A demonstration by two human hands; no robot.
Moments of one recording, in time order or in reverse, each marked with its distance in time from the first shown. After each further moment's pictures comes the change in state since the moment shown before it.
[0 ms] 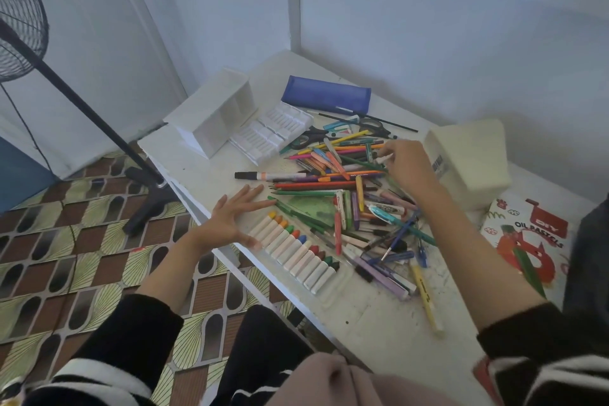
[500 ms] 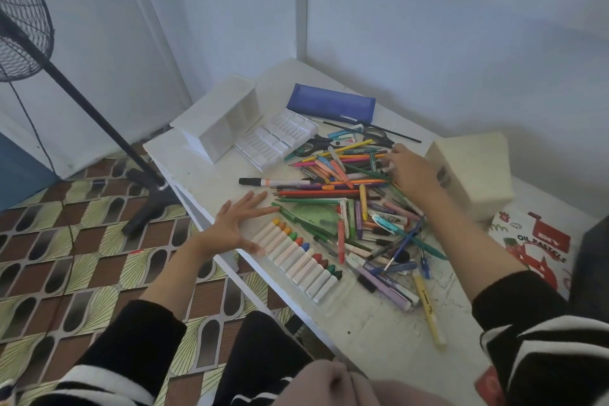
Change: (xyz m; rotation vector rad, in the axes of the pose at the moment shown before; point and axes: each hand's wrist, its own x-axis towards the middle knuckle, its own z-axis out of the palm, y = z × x) left_hand 0.000 -0.002 0.001 0.009 0.003 -0.010; right_hand 0.028 0.034 0.019 -0.340 -0.061 -0.215
